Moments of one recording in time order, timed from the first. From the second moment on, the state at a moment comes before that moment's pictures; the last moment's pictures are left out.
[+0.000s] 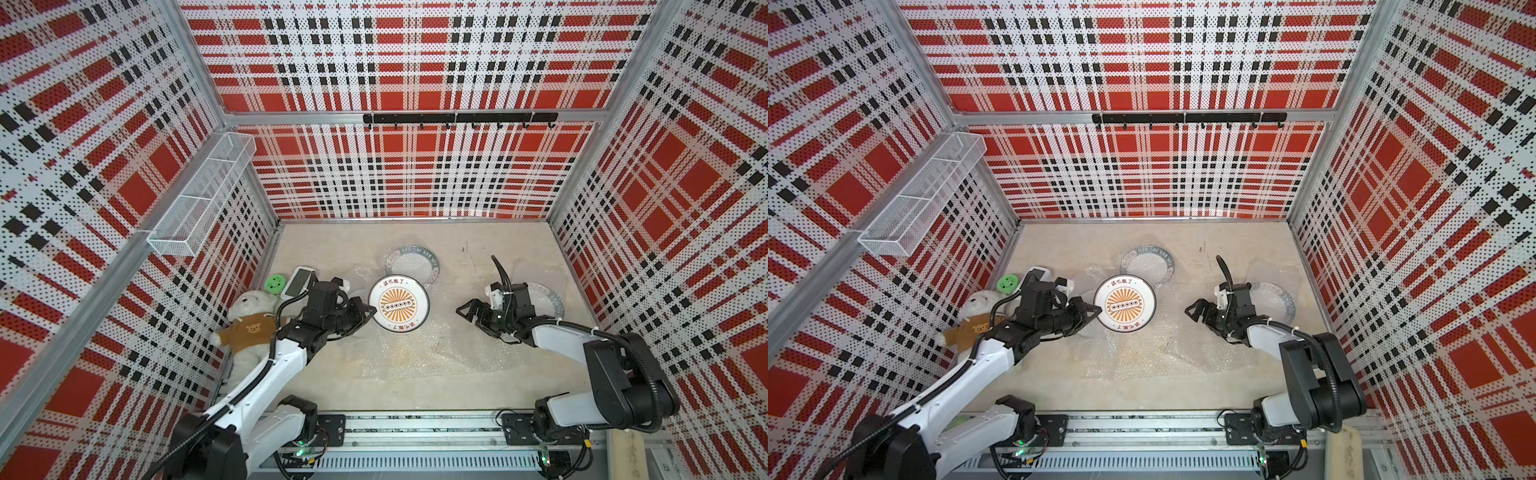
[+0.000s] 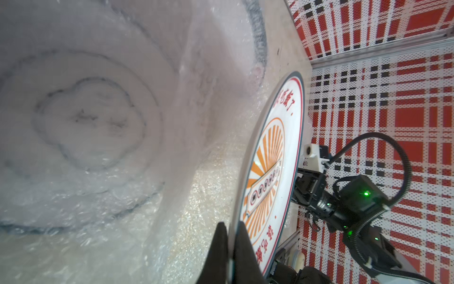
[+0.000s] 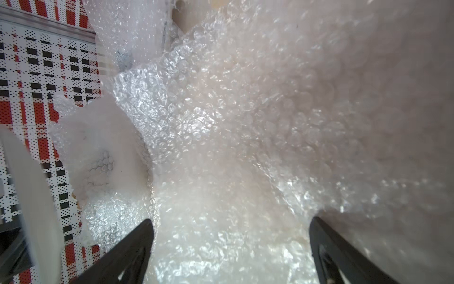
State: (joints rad) left arm -0.32 1.01 0.65 -0.28 0.47 -0.92; right arm 0.24 1.44 0.51 0.08 -0.51 0.70
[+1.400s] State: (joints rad) left arm -0.61 2.53 2.12 -0.29 0.39 -0.91; right arm -0.02 0.76 0.62 -0.61 -0.53 0.59
